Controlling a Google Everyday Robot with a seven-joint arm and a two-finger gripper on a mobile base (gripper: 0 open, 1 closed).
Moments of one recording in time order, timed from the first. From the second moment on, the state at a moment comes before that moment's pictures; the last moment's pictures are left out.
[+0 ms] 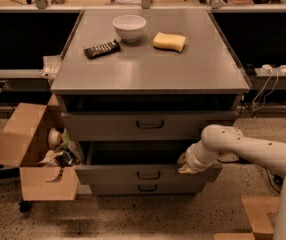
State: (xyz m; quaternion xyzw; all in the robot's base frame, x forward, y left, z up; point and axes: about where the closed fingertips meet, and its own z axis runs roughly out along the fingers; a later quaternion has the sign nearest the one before) arm 0.576 -0.177 0.447 -0.71 0.67 0.08 0.18
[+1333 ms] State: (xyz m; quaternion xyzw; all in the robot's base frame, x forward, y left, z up) arm 0.575 -0.178 0.447 -0.71 0.67 0.08 0.18
